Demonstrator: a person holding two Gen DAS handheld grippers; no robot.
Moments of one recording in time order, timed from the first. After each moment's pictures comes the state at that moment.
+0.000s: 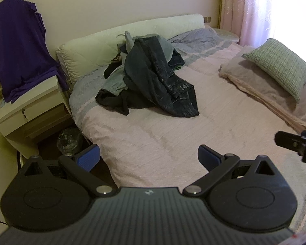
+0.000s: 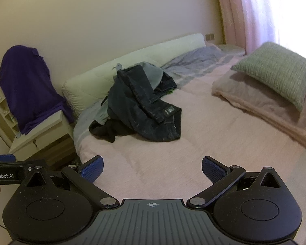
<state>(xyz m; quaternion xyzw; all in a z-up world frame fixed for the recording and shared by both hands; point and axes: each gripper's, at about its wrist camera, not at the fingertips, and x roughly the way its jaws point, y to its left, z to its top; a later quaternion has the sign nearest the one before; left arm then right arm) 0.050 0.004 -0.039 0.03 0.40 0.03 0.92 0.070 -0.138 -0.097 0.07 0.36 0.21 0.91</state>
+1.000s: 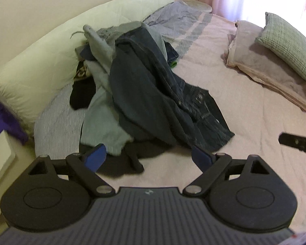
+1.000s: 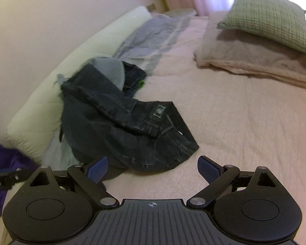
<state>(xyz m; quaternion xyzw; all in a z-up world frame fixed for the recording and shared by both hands) 0.451 0.150 -0.101 0.11 0.45 -0.14 0.87 0.339 0.042 -0.189 0.20 0.43 0.01 0.88</state>
